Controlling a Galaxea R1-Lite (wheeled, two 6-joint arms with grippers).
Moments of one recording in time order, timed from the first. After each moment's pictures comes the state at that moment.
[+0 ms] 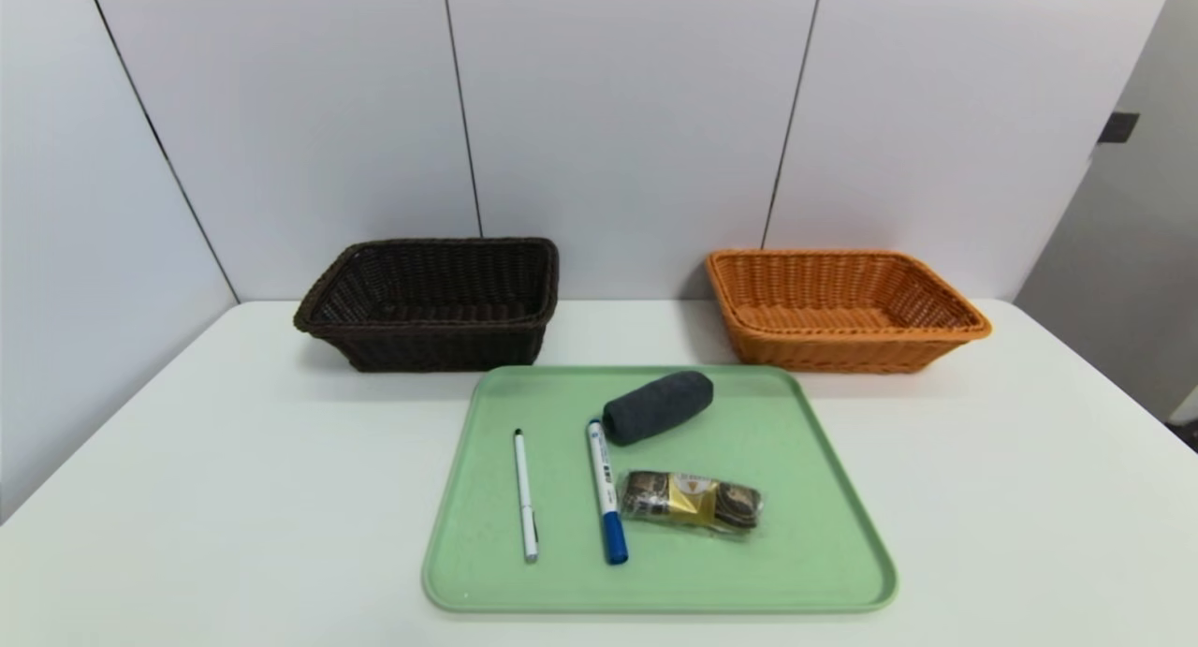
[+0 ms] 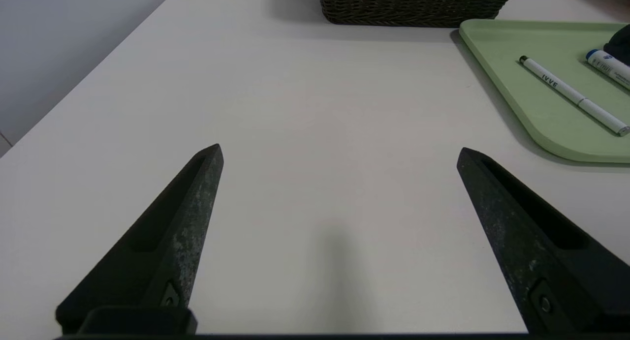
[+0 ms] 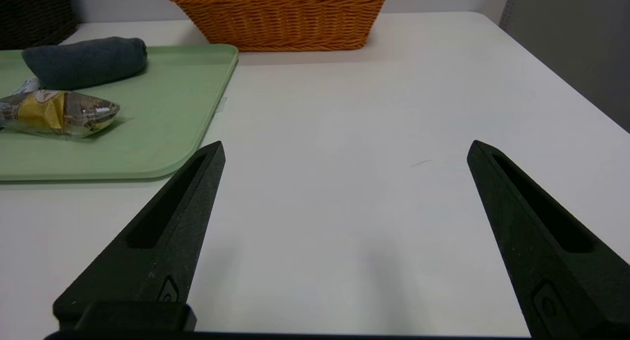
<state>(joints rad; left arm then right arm) 0.01 0.00 0.00 0.00 0.01 -0.05 0.01 0.00 0.00 -0.01 -0.02 0.02</state>
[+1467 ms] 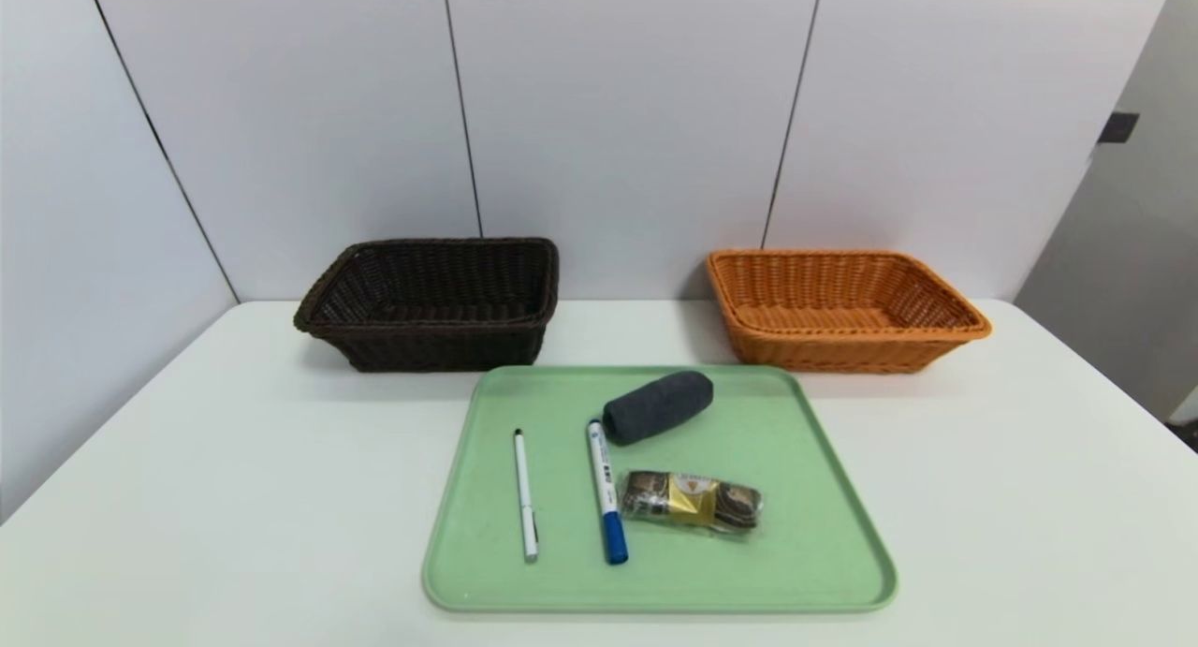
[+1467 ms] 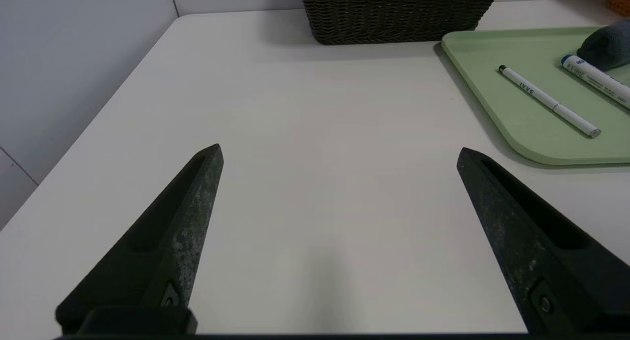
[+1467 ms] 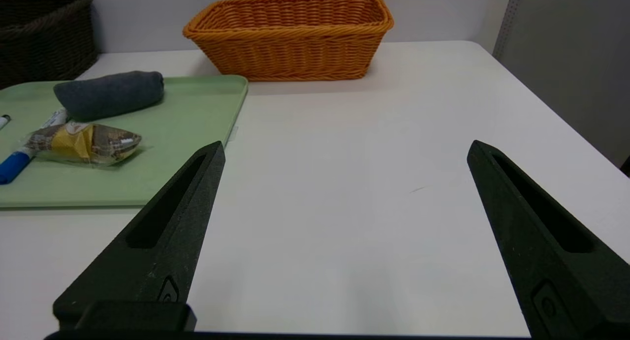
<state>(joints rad) 0.01 0.02 -0.14 0.11 -0.03 0.00 0.01 0.00 -0.13 0.07 -0.01 0.03</state>
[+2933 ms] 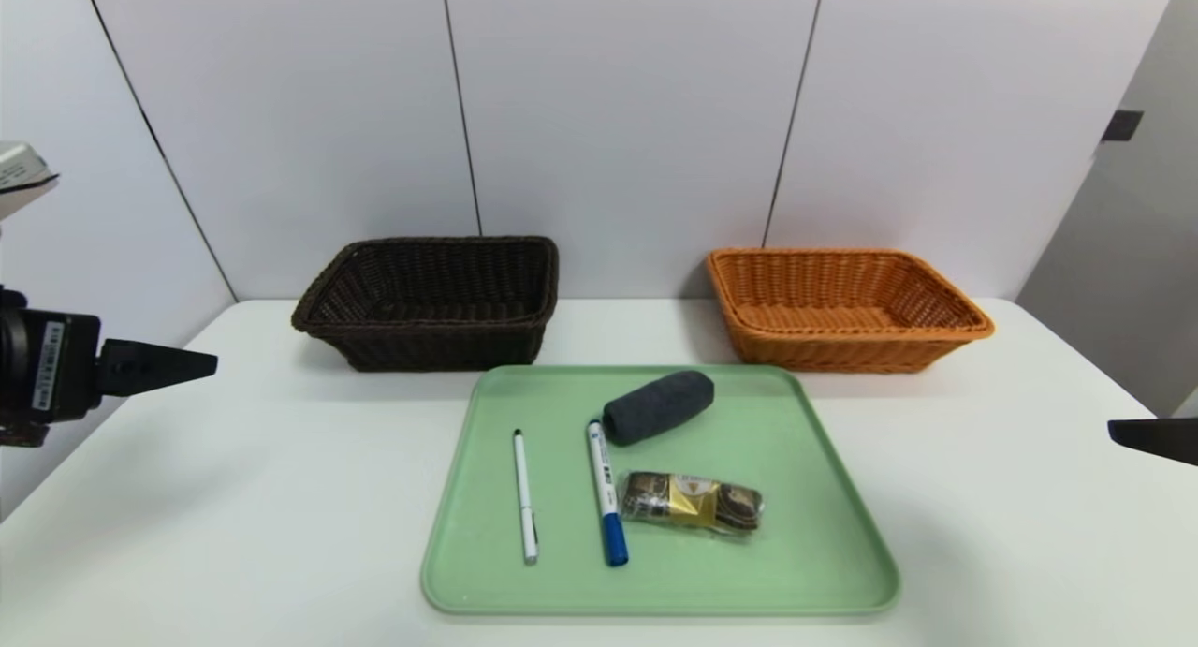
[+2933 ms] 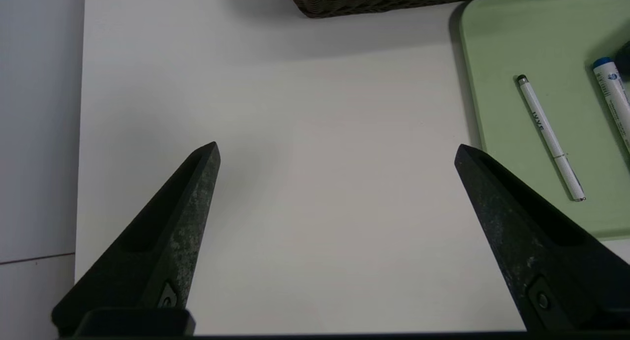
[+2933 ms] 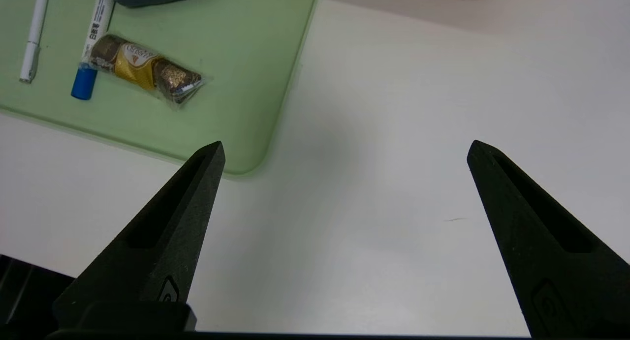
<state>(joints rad) 0.00 1.21 -1.14 0.51 -0.06 0.07 0.04 1.09 -1.12 0.69 0.20 -0.15</state>
